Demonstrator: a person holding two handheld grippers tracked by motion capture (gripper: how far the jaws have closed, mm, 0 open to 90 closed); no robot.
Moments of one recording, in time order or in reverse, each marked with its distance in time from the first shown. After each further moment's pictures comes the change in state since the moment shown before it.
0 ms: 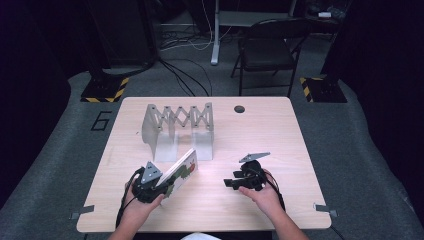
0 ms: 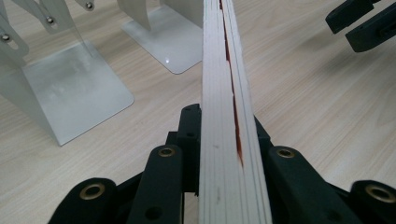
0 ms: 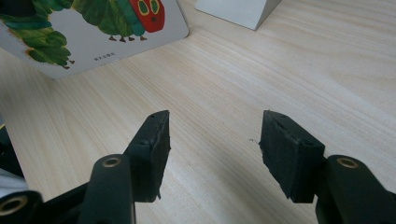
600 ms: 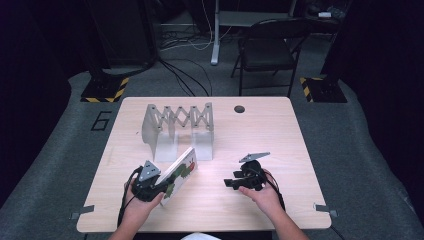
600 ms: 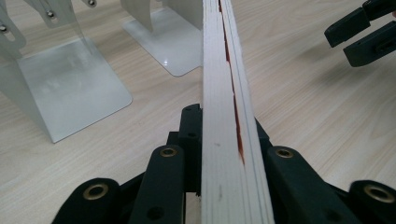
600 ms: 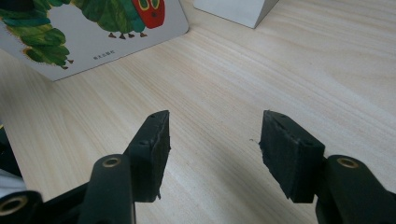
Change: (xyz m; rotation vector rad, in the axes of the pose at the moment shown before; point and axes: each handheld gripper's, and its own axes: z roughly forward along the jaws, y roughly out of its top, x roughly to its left) left arm 0.003 0.001 0.001 -0.017 -0.013 -0.059; right arm -0.002 0.000 0.002 -0.005 0.001 -0.004
